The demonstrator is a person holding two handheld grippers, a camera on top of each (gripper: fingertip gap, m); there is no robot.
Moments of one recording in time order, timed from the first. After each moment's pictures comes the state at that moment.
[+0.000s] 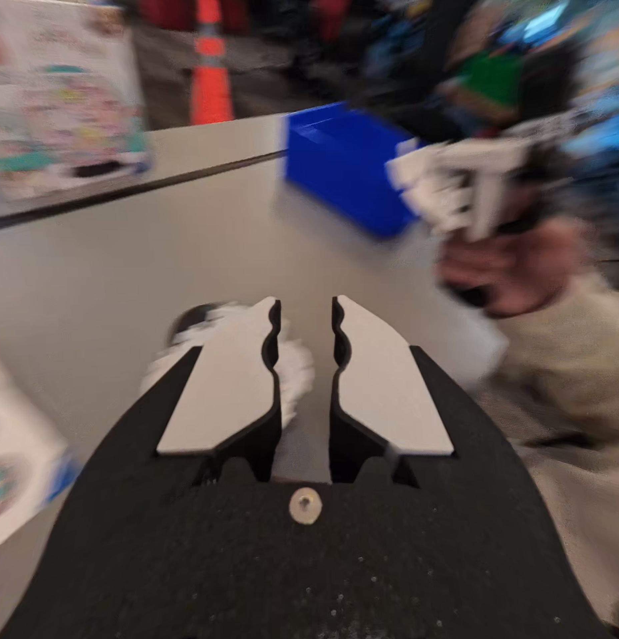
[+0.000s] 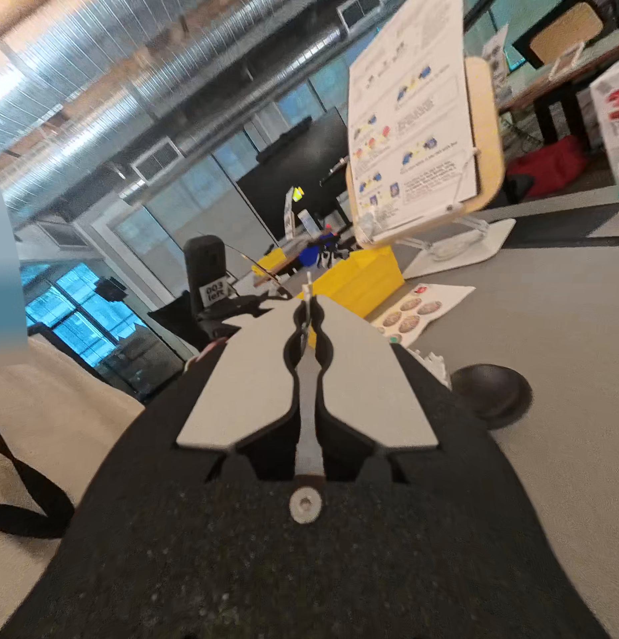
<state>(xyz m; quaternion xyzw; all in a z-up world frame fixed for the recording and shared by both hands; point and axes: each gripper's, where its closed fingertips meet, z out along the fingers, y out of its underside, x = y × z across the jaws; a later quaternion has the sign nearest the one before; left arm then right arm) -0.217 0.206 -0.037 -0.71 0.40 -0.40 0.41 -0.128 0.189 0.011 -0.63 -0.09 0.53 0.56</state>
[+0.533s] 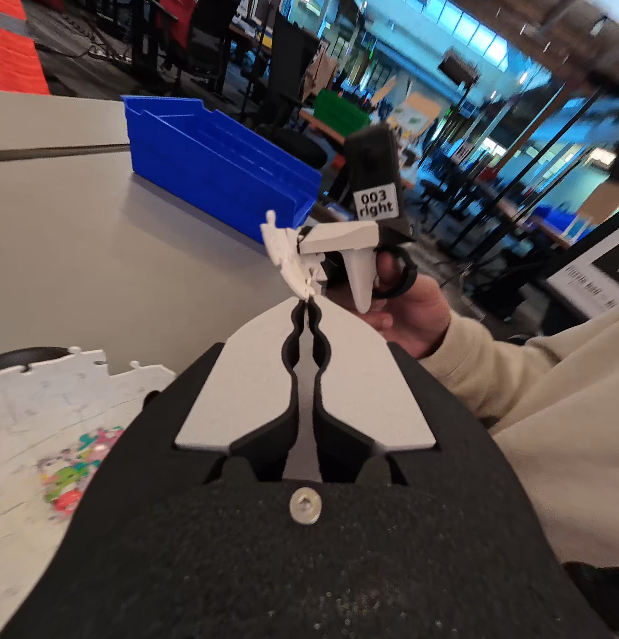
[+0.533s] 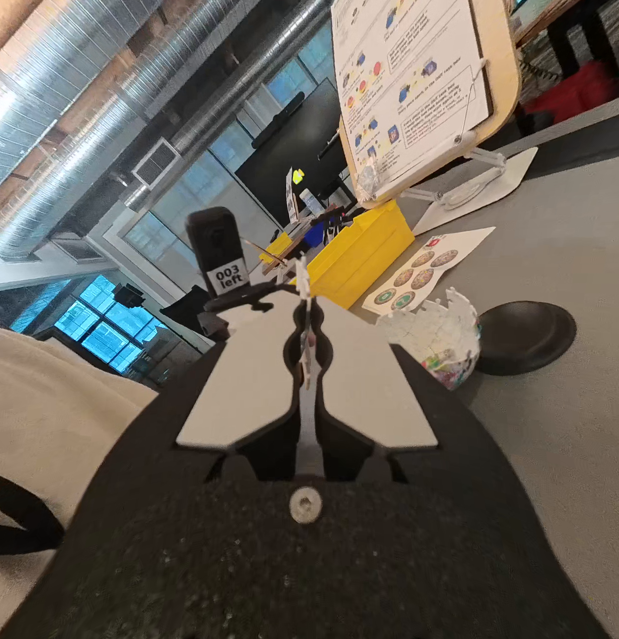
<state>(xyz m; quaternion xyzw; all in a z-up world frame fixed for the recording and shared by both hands) -0.162 0.164 -0.052 -0.64 0.42 -0.54 0.33 -0.154 0.182 -0.036 -0.65 -0.06 0.56 0.50</state>
